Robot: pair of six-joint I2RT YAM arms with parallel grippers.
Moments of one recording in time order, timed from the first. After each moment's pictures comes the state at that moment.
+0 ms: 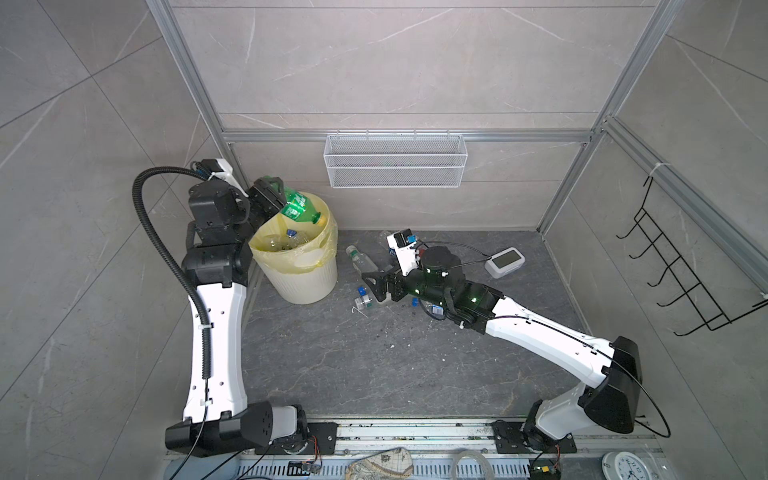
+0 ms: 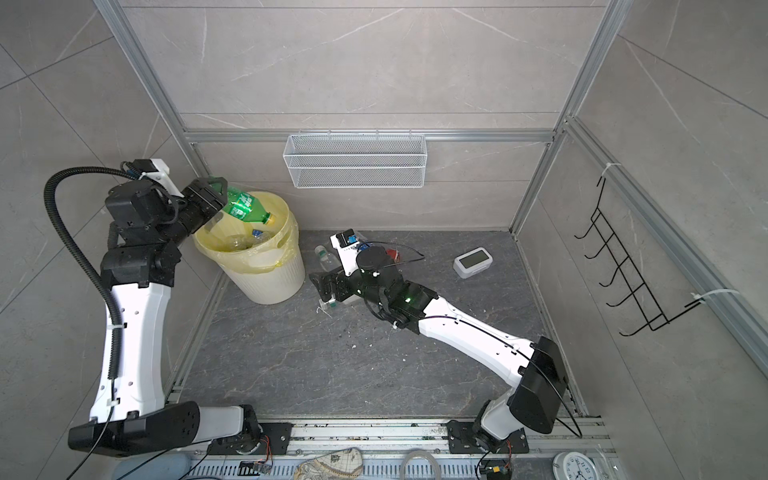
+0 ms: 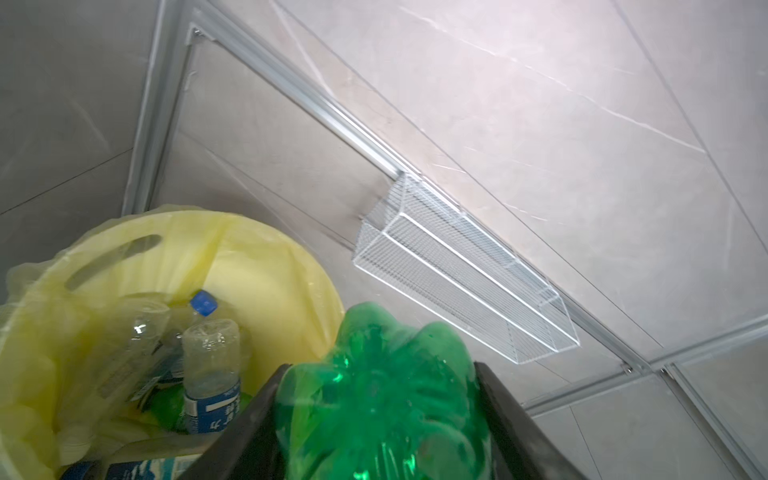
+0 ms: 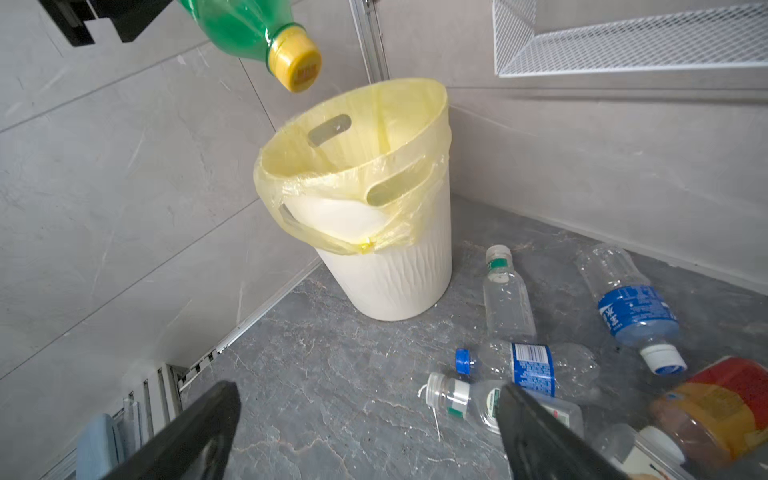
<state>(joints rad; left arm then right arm) 0.15 1.39 1.80 -0.60 0.26 -0.65 0.91 1.54 1.39 -0.13 -0.02 0.27</state>
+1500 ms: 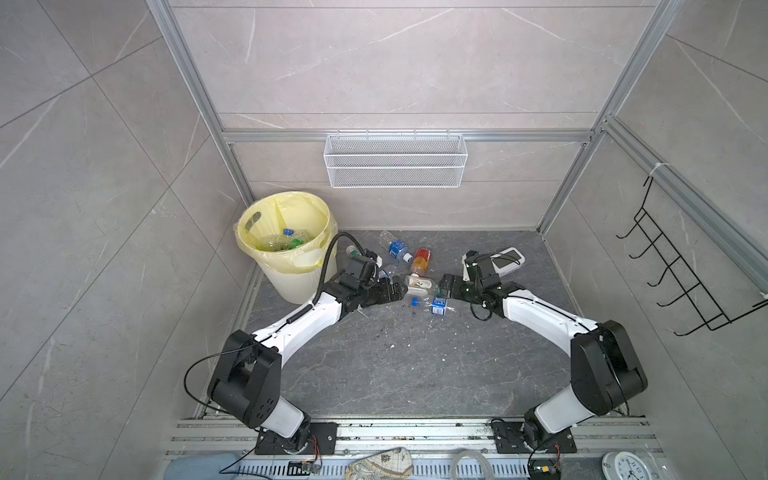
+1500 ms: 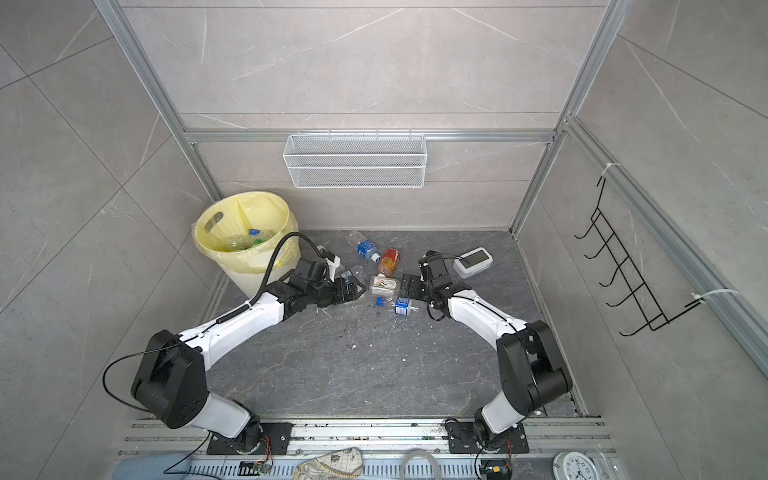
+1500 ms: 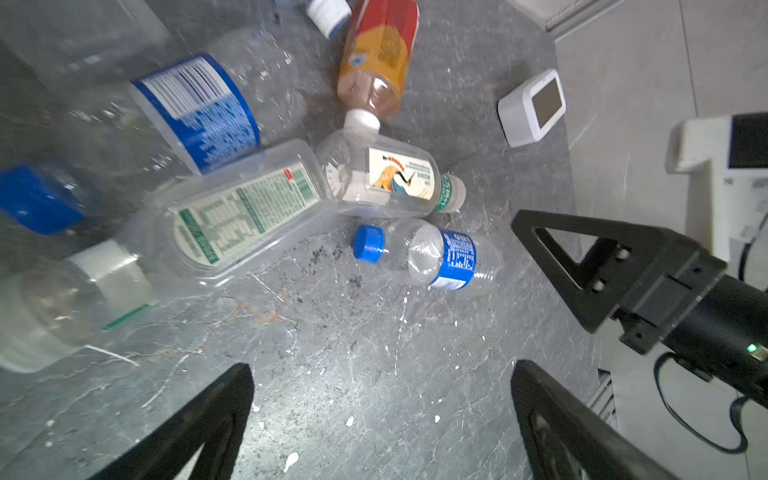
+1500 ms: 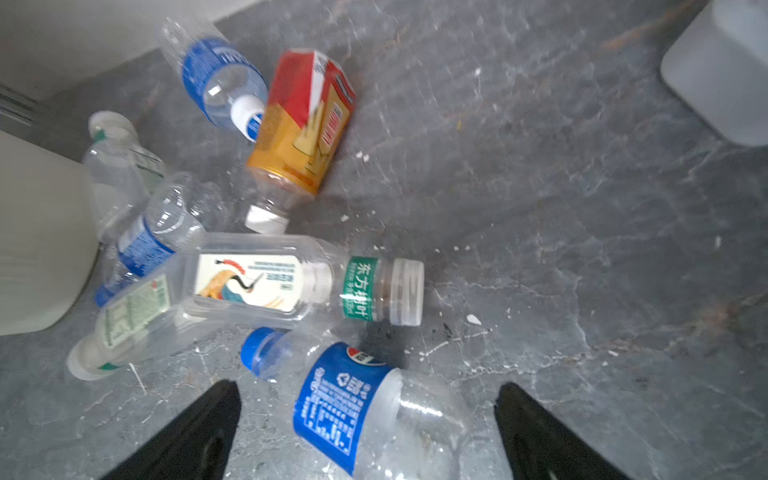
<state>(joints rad) -0.57 1.54 1.09 -0.32 0.28 -0.64 0.40 1.61 1.02 -0.26 -0.01 0.51</state>
